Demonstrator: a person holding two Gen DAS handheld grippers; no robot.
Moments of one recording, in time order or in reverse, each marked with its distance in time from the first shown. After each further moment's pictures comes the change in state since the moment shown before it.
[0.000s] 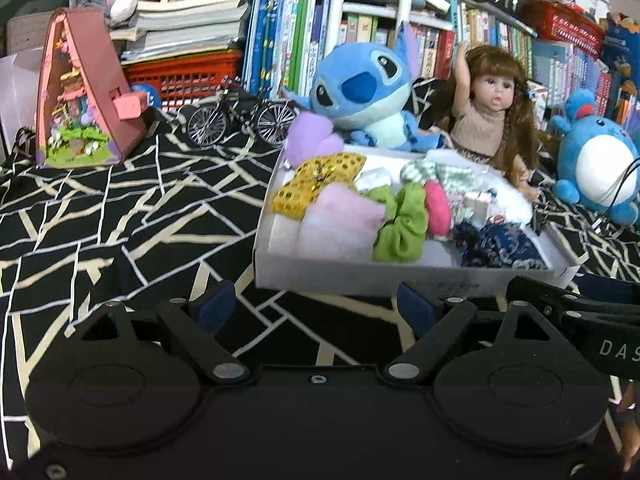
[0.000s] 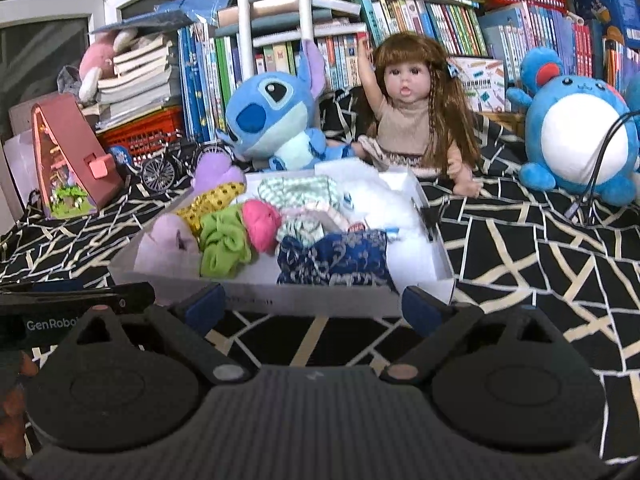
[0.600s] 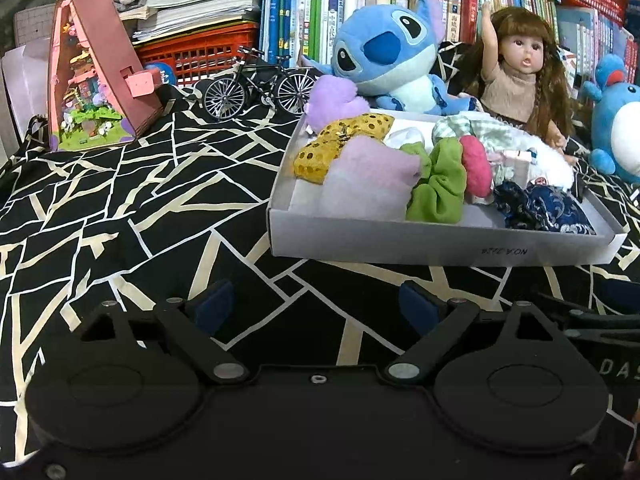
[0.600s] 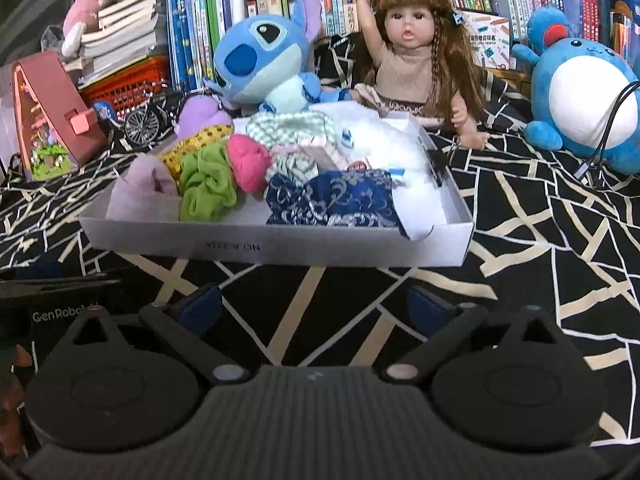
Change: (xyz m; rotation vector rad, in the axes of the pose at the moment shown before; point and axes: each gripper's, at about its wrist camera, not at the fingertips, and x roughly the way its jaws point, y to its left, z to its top) left arm 0.028 -0.004 -0.015 0.030 0.046 0.094; right arm 0.031 0.005 -0.020 -0.015 0.117 -0.037
